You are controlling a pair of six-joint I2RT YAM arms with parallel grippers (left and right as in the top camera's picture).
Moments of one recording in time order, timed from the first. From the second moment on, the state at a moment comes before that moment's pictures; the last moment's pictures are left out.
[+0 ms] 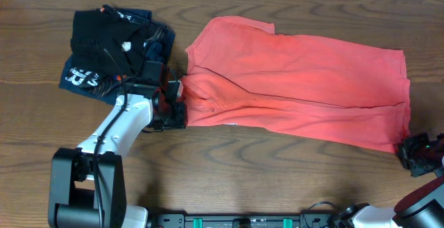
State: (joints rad) left arm -0.15 1.62 0.94 -0.75 0.23 -0.13; right arm -0.93 1.58 0.77 -0.59 -0.32 0.40
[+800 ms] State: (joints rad) left arm -0.15 1.62 0.94 -0.75 0.23 -0.13; right arm -0.96 1.56 0.87 -0.71 -0.27 0.42
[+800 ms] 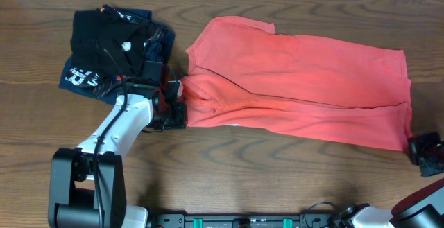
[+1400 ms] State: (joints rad) left arm -0.15 1.64 0.88 -0.64 0.23 -0.13; right arm -0.96 1.55 0.89 -0.73 -0.25 0.42
